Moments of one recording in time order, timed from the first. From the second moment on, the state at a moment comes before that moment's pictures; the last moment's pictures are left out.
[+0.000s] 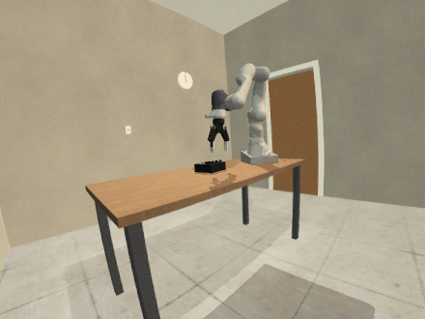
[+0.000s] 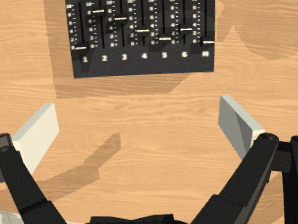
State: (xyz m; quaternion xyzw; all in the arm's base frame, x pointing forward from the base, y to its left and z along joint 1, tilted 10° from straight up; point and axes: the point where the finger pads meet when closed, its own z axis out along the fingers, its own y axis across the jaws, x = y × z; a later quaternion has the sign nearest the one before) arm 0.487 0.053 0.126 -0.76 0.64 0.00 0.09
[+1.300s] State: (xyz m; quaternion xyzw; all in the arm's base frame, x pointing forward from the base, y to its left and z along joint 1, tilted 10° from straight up) arm 0.494 0.020 0.140 -0.69 0.71 0.00 0.10
